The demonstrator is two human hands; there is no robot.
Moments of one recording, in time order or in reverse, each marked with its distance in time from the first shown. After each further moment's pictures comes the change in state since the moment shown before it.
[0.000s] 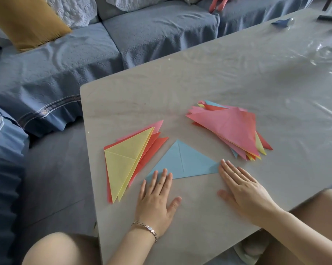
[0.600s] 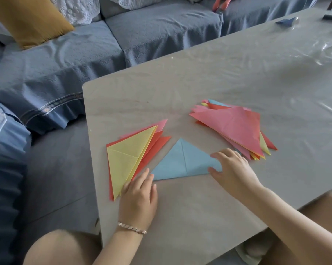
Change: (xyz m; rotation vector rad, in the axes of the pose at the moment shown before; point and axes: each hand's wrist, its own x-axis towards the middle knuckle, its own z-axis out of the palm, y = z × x) left_hand -0.006 -0.026 -0.017 -0.259 0.450 -0.051; right_hand 0.045 -0.032 -0.047 0.320 0.008 0.160
